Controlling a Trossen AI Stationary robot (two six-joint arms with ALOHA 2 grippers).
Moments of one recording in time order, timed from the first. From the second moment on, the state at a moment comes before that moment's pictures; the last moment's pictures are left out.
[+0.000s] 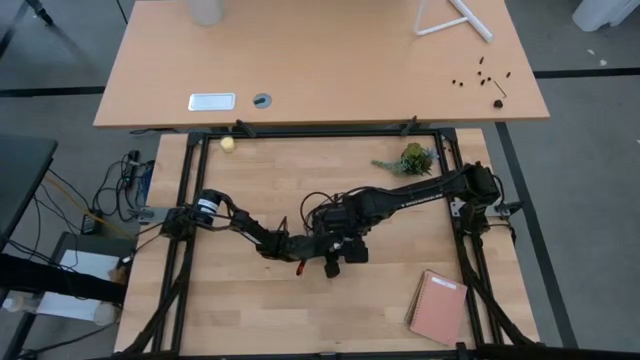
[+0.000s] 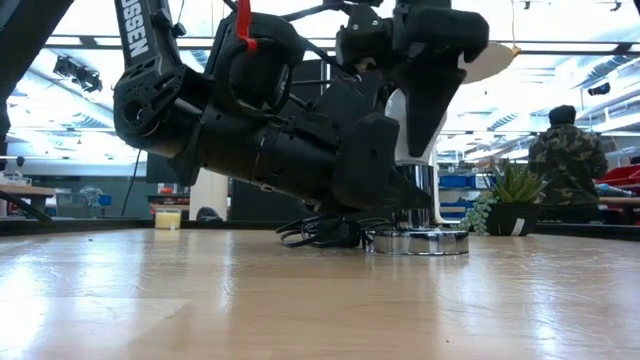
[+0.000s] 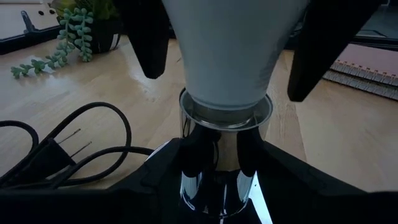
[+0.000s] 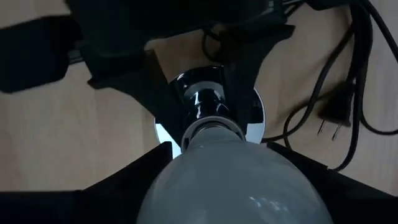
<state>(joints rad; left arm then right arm) -0.22 2.20 0.96 1.01 -0.48 -0.16 0.13 1.91 1.55 -1.07 0.00 0.15</state>
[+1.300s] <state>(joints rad) -0.22 2.20 0.96 1.02 -0.48 -0.15 0.13 1.91 1.55 -1.00 0.10 0.93</state>
